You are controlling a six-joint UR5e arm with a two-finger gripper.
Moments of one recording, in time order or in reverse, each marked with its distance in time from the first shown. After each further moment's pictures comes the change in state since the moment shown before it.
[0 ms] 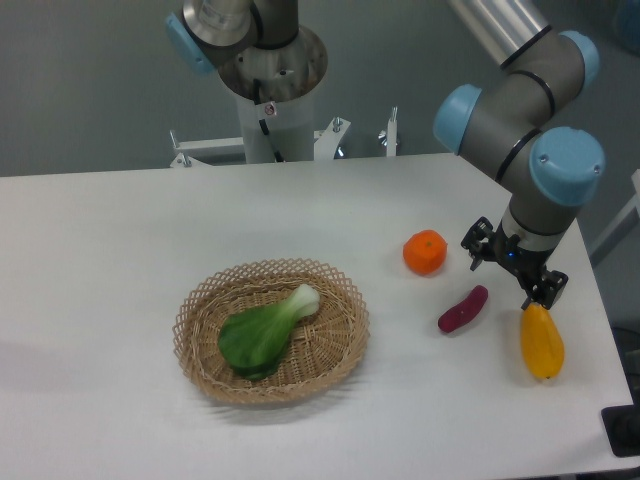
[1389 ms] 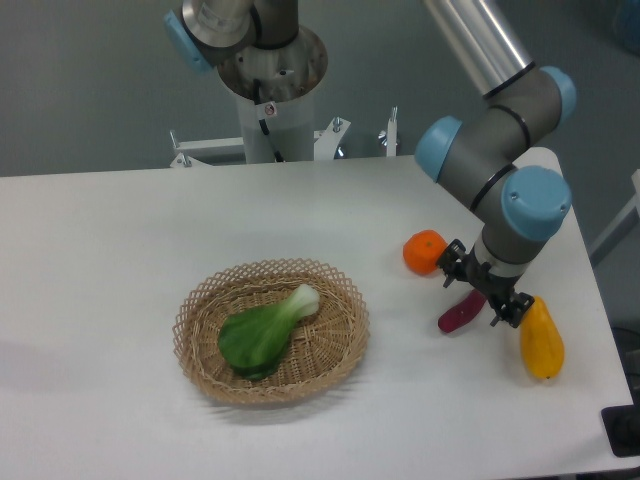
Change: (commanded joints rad) arm -0.032 -0.066 -0.146 0.155 -0.017 -0.038
